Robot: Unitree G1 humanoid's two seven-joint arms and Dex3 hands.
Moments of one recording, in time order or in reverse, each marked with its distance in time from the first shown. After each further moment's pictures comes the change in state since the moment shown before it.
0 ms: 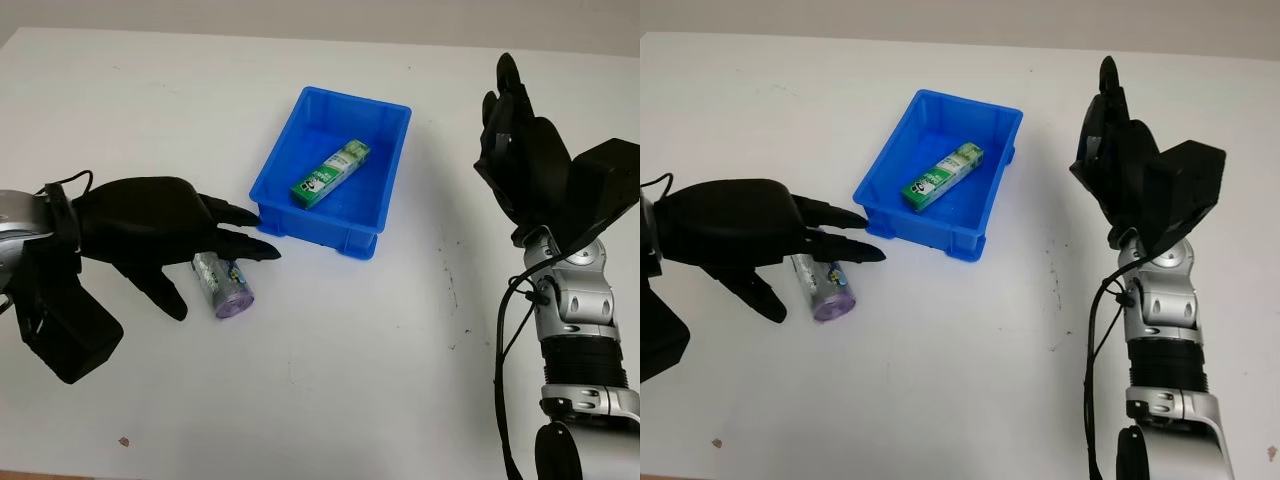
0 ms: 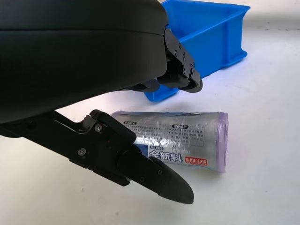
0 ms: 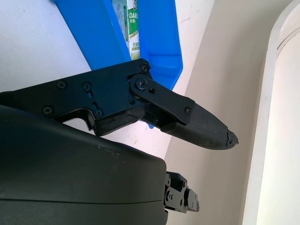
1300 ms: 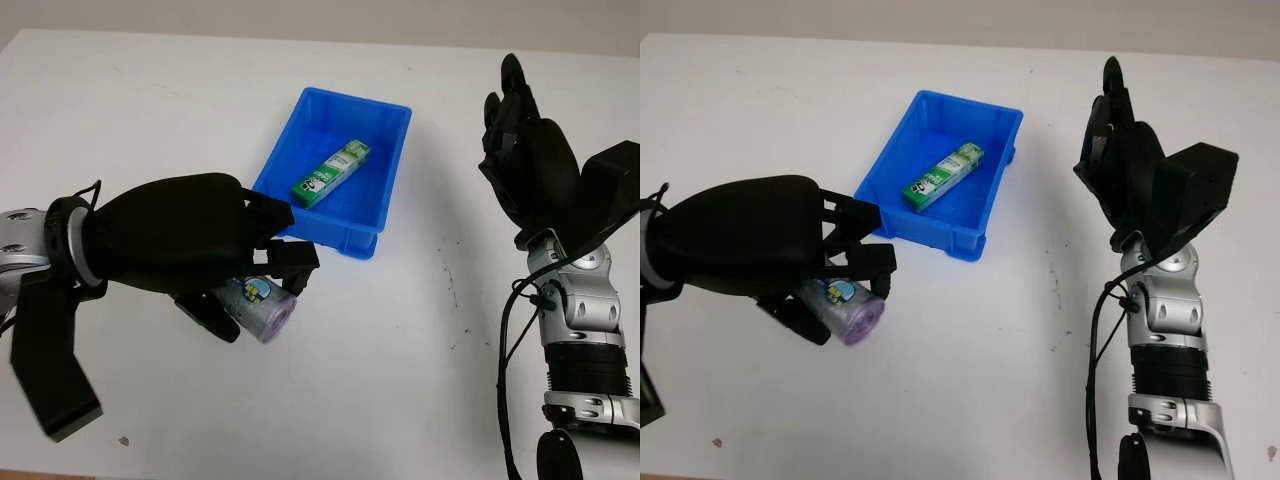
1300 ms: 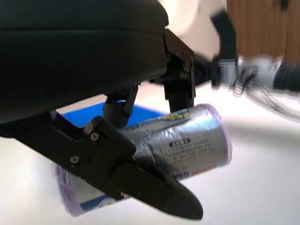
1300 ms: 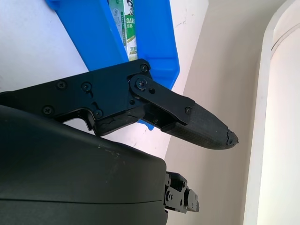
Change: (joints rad) left arm 0.090 0.082 -0.015 -0.340 -0.390 0.088 0.187; right arm 0.014 0.000 -0.003 -0.017 0.032 0.021 0.011
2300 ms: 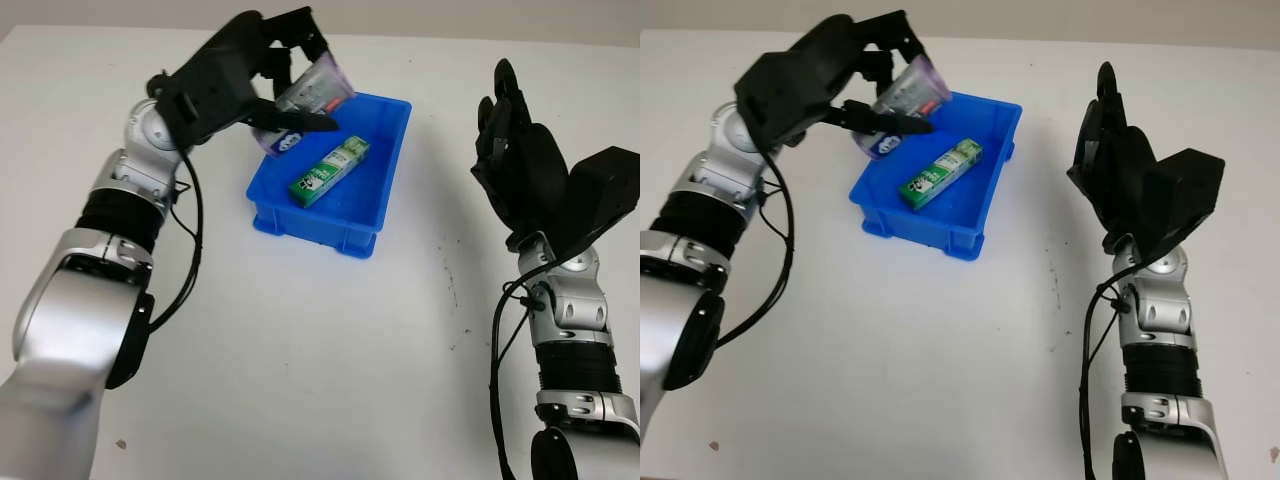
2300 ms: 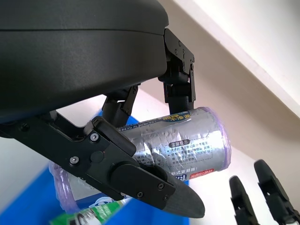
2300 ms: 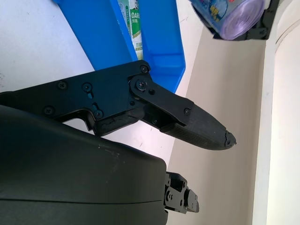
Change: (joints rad) left arm -0.650 -0.704 0.031 1.058 0.072 0.545 0.096; right arm -0.004 0.018 0.007 0.030 -0.013 -0.039 -0.025
